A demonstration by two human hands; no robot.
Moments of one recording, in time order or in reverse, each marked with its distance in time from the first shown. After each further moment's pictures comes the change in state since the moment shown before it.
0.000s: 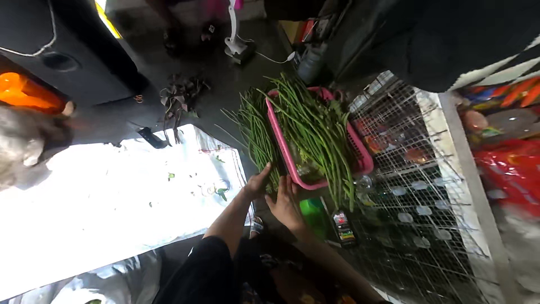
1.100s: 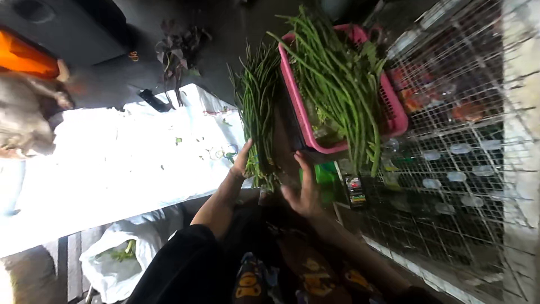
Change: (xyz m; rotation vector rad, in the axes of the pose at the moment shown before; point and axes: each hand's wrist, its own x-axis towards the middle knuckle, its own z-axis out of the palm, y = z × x) left_hand -0.073 -0.030 -0.051 -0.306 -0.071 0.274; right_hand -0.062 0.021 -0.003 0.611 0.246 -0.369
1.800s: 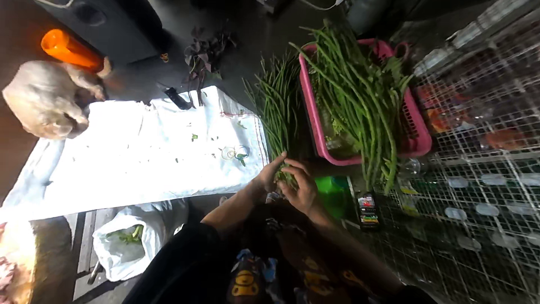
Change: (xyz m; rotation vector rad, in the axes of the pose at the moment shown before) left_hand -0.011 -0.012 0.060 -0.017 0.092 -0.313; right_hand 0.028 0.014 0.023 0.029 -0.063 -0.223
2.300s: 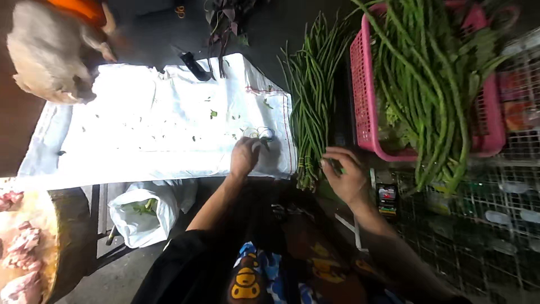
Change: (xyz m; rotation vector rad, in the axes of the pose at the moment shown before) left_hand -0.071 0.032 -0.133 1.381 0.676 0.446; right_hand 0.023 -0.014 -0.017 -0.196 -0.142 0.153
